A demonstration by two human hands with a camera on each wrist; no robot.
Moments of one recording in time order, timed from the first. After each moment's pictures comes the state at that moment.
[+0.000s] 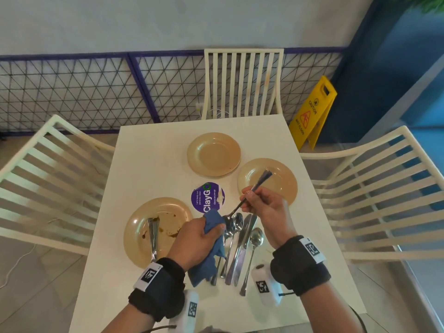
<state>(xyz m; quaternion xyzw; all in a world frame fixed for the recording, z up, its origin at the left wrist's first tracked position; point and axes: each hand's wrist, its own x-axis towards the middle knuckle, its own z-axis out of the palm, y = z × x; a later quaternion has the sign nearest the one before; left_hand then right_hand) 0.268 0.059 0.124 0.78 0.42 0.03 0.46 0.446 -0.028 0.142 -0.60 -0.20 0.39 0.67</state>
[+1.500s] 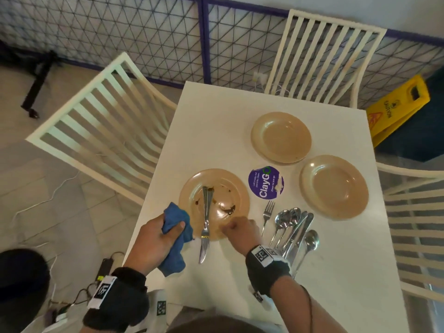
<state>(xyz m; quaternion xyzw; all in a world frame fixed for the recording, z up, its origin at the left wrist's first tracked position) 0.052 0.108 0.082 0.60 0.64 0.12 0.47 0.276 0.057 0.021 -0.81 -0.39 0.44 0.10</state>
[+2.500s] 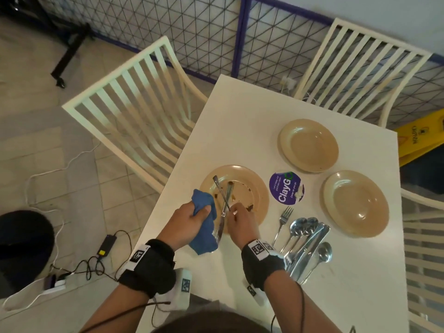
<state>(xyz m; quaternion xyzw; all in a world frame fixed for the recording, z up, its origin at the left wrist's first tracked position) 0.058 0.119 0.067 0.55 0.61 0.10 0.55 0.225 0.082 0.022 -0.79 -0.47 0.36 0.17</state>
